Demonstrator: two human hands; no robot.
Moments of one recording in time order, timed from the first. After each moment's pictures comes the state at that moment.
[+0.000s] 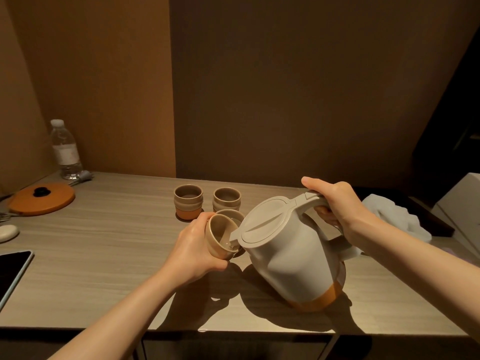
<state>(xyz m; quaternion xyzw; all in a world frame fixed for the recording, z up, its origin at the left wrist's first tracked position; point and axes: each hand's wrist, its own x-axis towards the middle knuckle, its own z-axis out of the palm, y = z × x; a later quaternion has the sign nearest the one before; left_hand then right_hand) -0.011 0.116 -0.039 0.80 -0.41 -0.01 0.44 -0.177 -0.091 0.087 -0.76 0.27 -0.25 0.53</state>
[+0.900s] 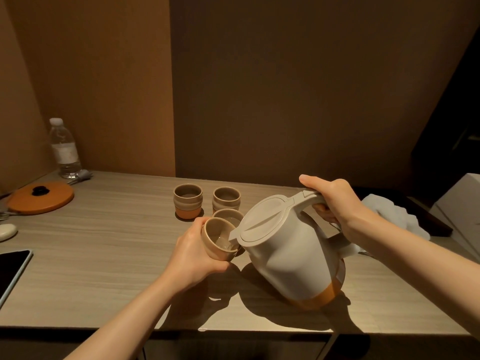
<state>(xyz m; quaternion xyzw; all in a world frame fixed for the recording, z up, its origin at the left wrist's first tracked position) -0.017 0.118 -0.048 0.79 -0.38 -0.02 0.47 -0.171 -0.093 0.088 -0.76 0.28 -0.26 0.52</state>
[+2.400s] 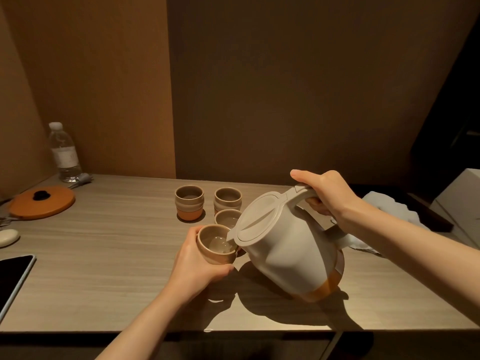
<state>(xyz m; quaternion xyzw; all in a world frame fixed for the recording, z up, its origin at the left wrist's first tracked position) -0.027 0.125 -0.064 0.76 -0.31 -0.05 0.57 -0.161 -0.080 0.098 -0.79 0.26 -0.25 0.49</state>
